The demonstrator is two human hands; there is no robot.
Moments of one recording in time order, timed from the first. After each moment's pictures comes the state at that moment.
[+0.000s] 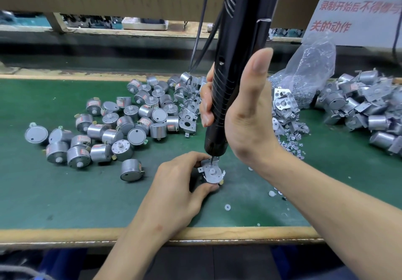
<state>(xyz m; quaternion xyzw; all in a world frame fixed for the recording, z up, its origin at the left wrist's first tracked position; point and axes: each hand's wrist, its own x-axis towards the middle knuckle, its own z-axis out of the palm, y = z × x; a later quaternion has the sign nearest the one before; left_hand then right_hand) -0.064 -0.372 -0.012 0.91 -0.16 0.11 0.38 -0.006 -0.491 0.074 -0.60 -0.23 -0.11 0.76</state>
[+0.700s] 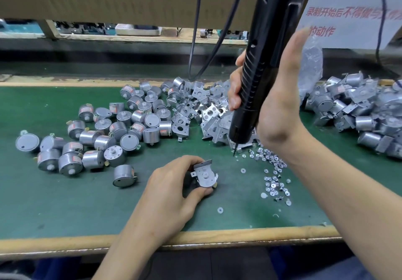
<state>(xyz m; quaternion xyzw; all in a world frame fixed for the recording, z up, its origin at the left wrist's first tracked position) -0.064 -0.372 -0.015 0.90 -0.17 0.10 0.38 0.009 -0.544 0.087 -0.60 -0.17 -0.11 0.77</state>
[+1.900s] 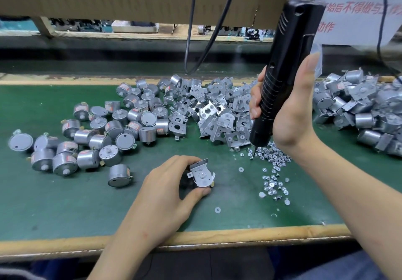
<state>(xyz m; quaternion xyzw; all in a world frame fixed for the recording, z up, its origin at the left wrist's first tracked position) -0.064 -0.372 -0.013 0.91 -0.19 0.09 0.35 0.010 -0.576 0.068 -0.64 -0.13 -0.15 0.75</state>
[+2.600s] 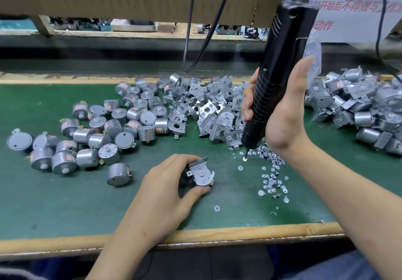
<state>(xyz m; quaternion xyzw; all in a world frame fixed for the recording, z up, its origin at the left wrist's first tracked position) -0.064 -0.371 -0.013 0.91 -0.19 0.10 0.35 0.010 -0.568 0.060 -0.61 -0.13 -0.12 0.77</state>
